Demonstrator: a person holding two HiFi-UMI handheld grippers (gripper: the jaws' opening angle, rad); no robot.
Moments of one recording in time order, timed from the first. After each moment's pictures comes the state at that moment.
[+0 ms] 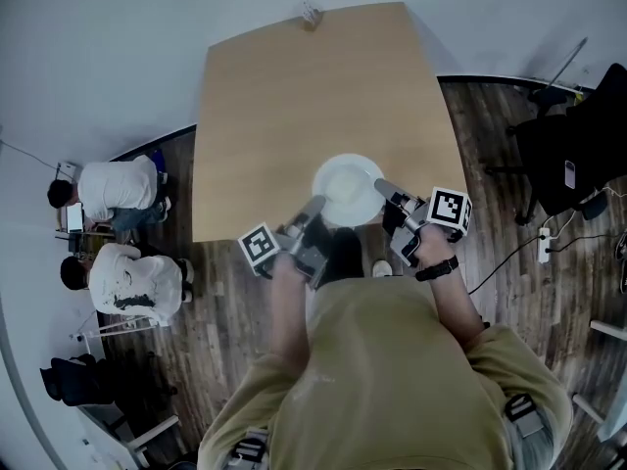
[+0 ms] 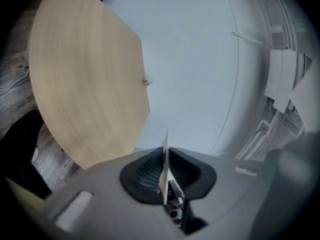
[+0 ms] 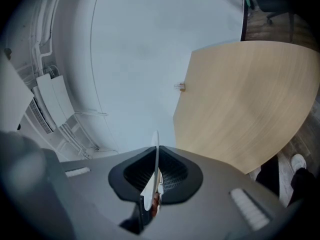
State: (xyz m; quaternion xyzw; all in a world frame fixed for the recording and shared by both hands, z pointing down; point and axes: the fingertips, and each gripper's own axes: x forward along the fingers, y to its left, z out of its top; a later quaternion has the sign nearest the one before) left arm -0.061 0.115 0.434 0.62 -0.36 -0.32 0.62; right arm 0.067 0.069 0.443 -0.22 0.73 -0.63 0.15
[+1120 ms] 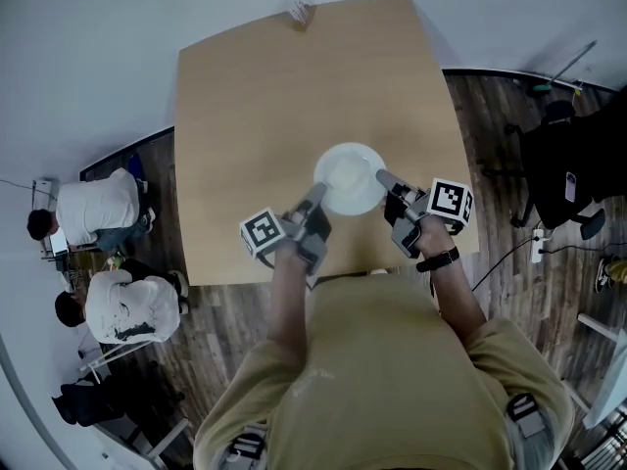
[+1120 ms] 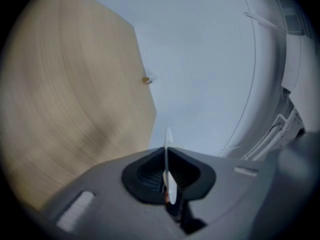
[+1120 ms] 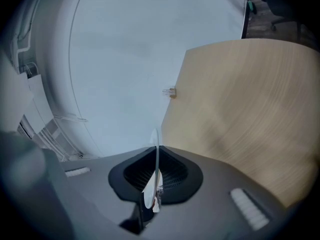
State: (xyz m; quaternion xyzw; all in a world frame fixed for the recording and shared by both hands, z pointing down) left arm -0.112 -0.098 0.490 0.63 -0.38 -0.24 0.63; right arm 0.019 -0.130 0.492 -0.27 0.70 -0.65 0.11
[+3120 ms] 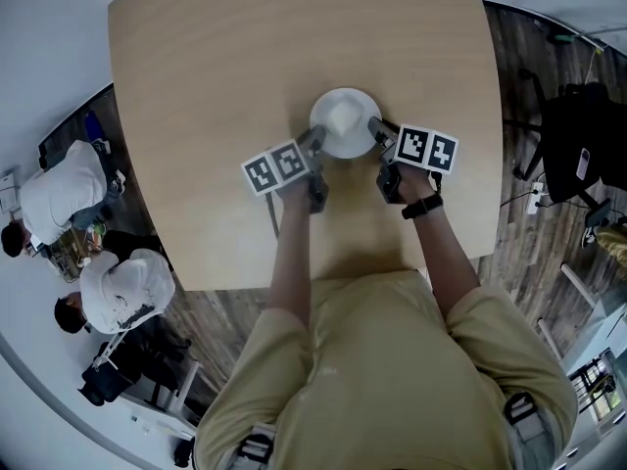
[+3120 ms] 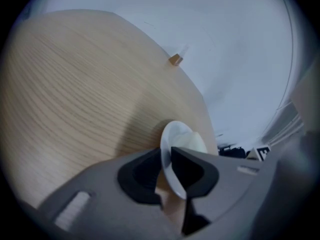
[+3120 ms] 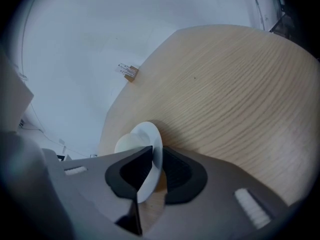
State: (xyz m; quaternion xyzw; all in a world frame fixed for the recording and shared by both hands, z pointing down) left arm -0.169 -0.282 0.721 0.63 -0.48 0.07 0.61; right arm -0.042 -0.302 0.719 -0.41 0.66 -0.61 -0.14
